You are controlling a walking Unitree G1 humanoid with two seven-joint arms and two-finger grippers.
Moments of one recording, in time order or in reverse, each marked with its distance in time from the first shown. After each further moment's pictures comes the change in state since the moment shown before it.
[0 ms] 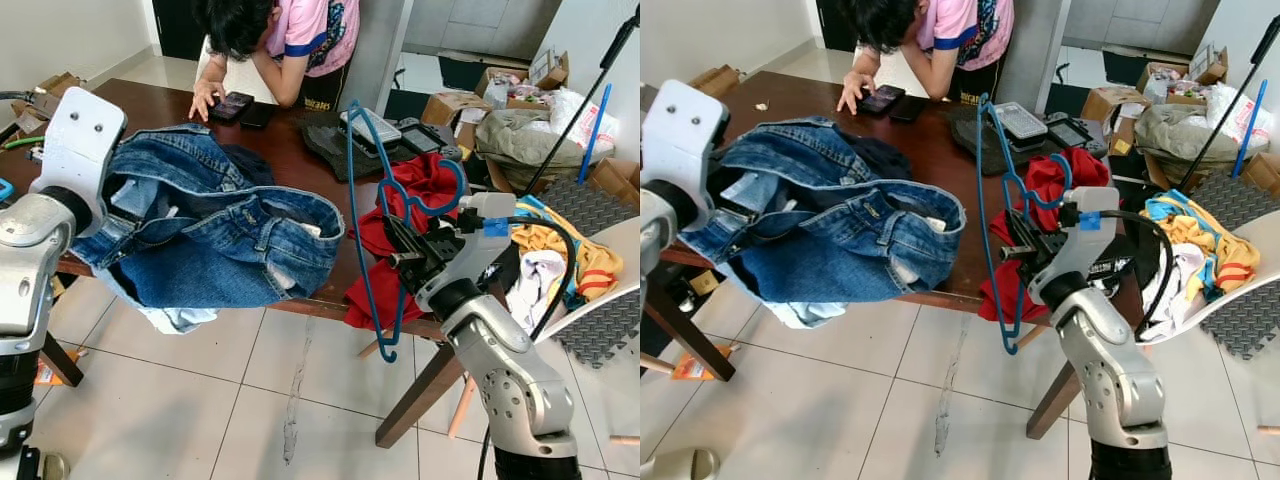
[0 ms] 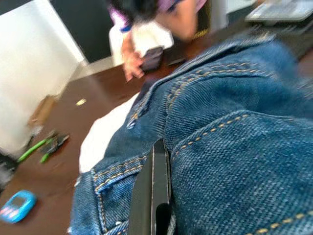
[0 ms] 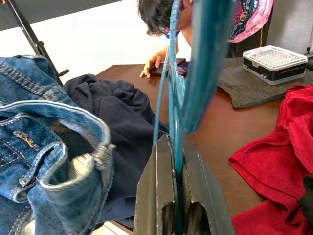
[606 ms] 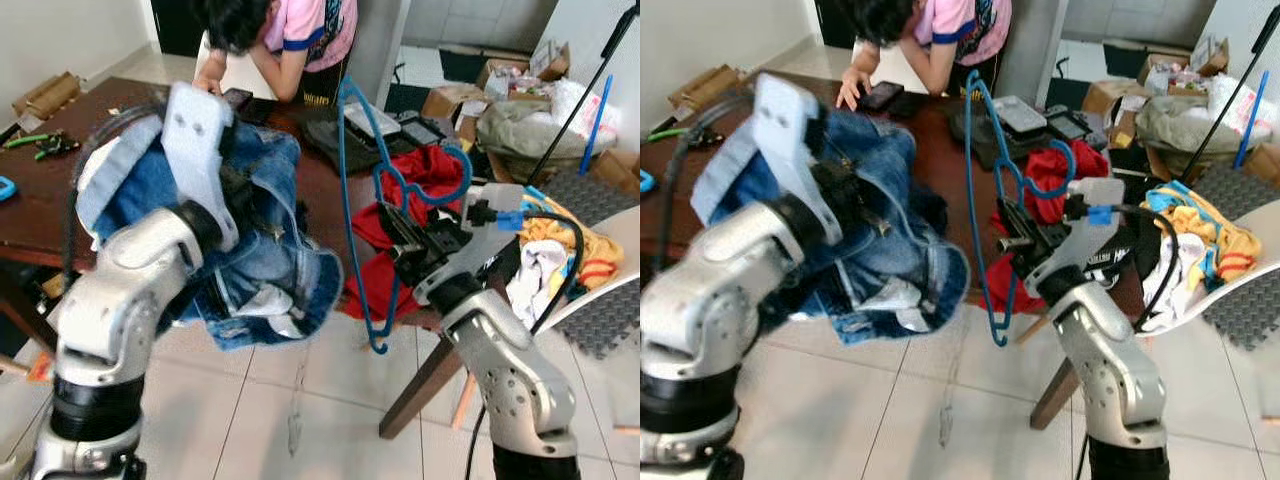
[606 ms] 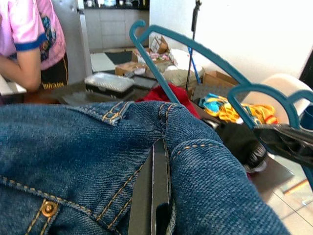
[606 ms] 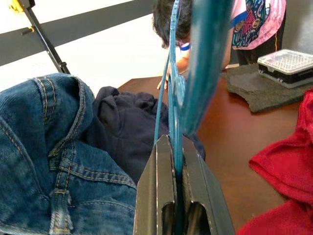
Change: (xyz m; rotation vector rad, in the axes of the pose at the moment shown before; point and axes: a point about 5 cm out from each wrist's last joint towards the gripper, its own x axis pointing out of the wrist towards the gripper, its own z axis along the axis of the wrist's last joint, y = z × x) left arm -0.001 -0.114 0.032 -0.335 -0.222 -0.464; right arm 0.000 0.005 0.012 0.066 -0.071 0.045
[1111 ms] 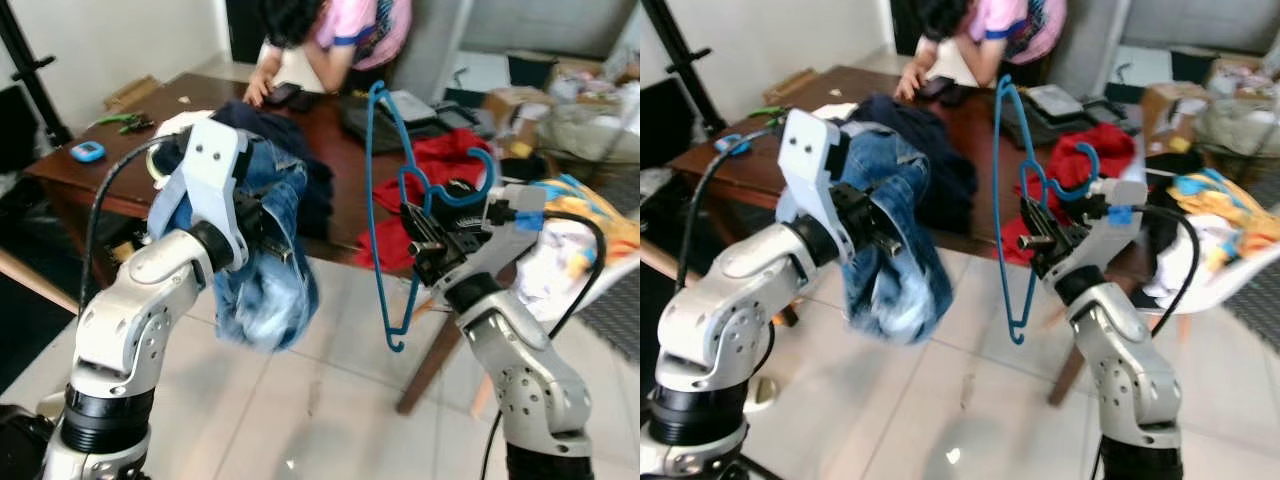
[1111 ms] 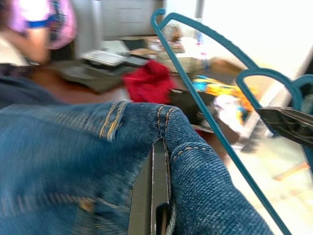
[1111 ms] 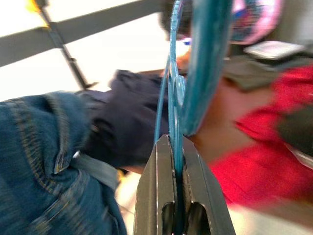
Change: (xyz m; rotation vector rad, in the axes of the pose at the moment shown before) left arm 0.004 -0.010 -0.011 -0.049 0.031 -0.008; right arm -0.010 -0.023 0.005 -0.047 -0.002 -0.110
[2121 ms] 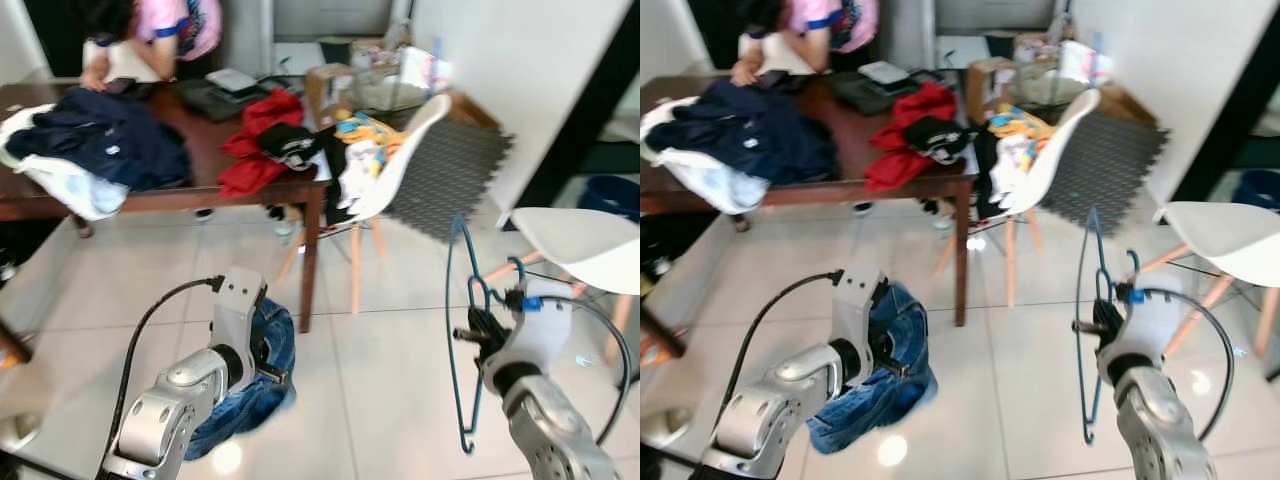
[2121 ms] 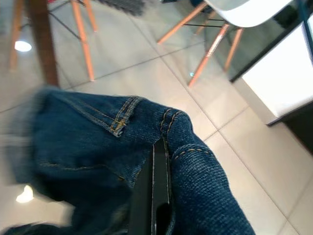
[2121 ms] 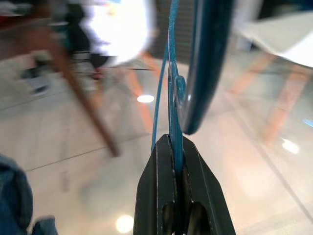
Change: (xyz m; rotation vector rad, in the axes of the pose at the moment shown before) left arm -0.058 -0.012 -0.152 -0.358 0.490 0.121; right arm -0.092 -0.068 -0.066 -0.148 0.352 -0.497
